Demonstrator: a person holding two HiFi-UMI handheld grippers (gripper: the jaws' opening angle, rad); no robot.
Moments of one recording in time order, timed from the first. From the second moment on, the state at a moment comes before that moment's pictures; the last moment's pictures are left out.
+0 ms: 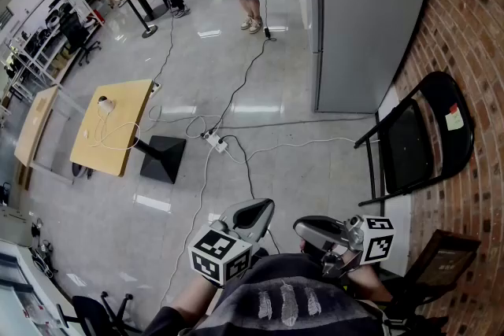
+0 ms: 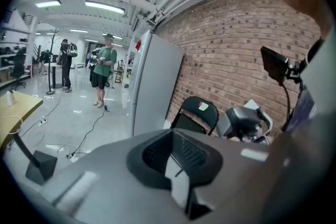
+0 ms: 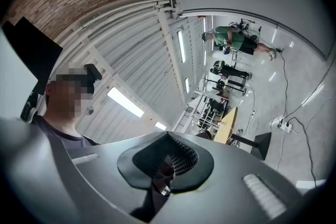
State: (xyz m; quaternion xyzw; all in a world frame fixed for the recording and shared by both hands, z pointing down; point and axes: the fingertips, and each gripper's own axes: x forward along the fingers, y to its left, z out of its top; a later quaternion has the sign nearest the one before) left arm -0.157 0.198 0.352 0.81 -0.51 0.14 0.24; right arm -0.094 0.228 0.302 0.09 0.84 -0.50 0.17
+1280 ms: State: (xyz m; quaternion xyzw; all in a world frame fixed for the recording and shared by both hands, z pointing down) left arm -0.235 0.115 0.360 0.89 -0.41 0.08 0.21; right arm -0.187 0.166 0.350 -0.17 0.91 -0.39 0.00
